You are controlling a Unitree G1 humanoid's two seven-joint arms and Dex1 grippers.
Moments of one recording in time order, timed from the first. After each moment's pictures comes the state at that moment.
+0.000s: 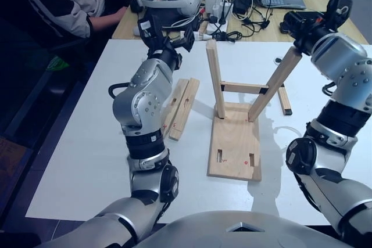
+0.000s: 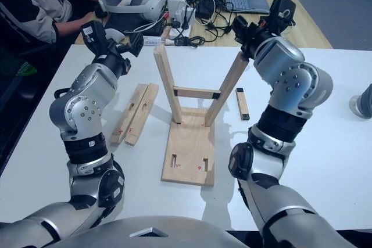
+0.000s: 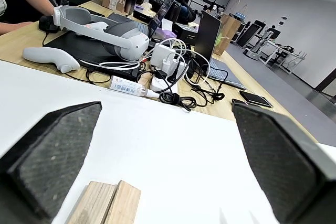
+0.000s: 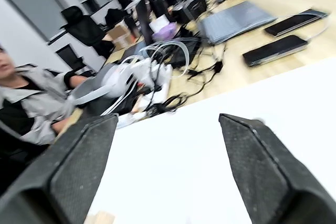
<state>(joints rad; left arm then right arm) -0.61 -0.05 0.23 -0.24 -0.36 0.92 0.15 -0.80 -0.05 -0.51 -0.18 0.54 1.26 -0.25</state>
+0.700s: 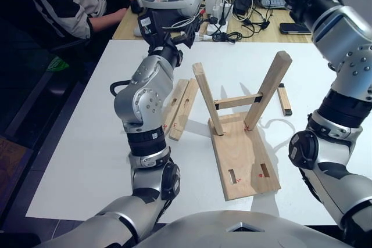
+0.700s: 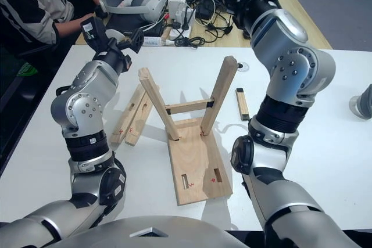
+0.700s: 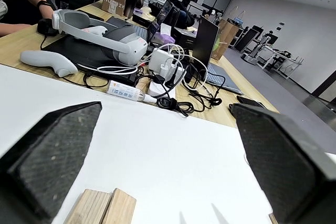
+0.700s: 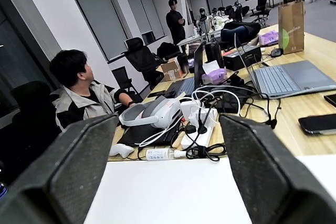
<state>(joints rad) -0.63 -0.06 0.25 -0.21 -0.36 0.89 0.16 -0.91 -0.17 -0.36 -0.12 0.52 1.02 -0.02</state>
